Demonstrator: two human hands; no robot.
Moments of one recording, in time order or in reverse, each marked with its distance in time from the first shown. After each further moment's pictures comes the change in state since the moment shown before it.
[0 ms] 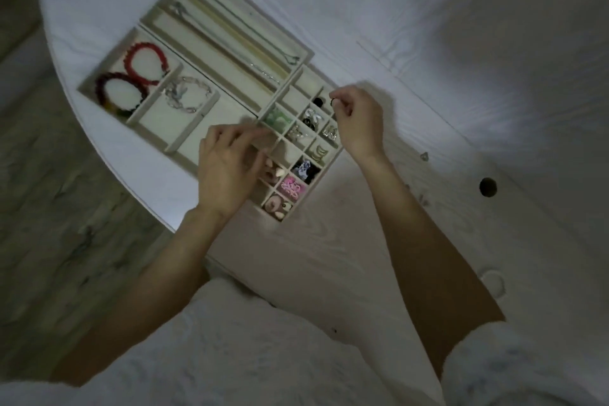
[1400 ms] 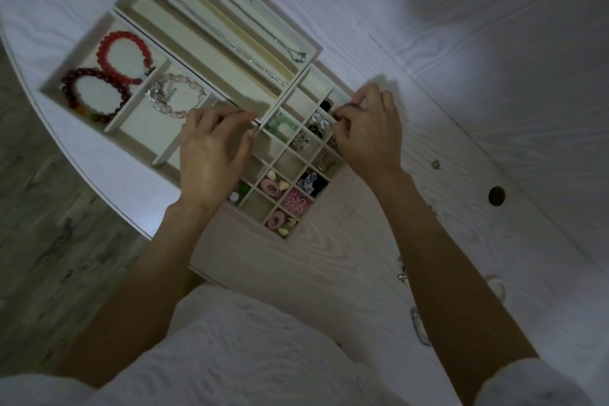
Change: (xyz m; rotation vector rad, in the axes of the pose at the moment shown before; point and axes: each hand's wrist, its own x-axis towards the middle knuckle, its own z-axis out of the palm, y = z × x) left_hand 0.034 -0.031 0.007 -0.062 0.011 -0.037; right_hand 0.001 0.003 0.003 -0.578 0.009 -0.254
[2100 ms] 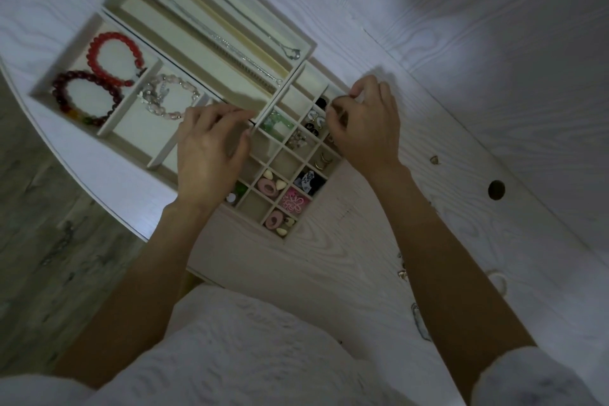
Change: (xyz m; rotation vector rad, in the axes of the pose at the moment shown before) left_hand 0.003 0.003 0.001 0.002 -0.005 0.026; right_hand 0.006 0.001 0.004 -0.003 0.078 0.014
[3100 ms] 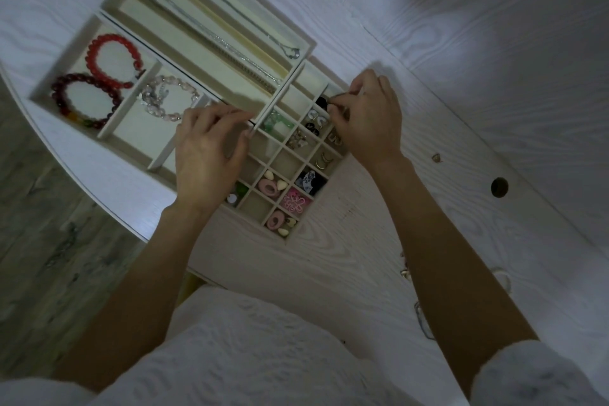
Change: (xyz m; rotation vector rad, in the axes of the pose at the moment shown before) left_hand 0.000 -0.003 -0.001 0.008 -0.015 -0.001; right_hand 0.009 0.005 0.000 0.017 -0.085 -0.015
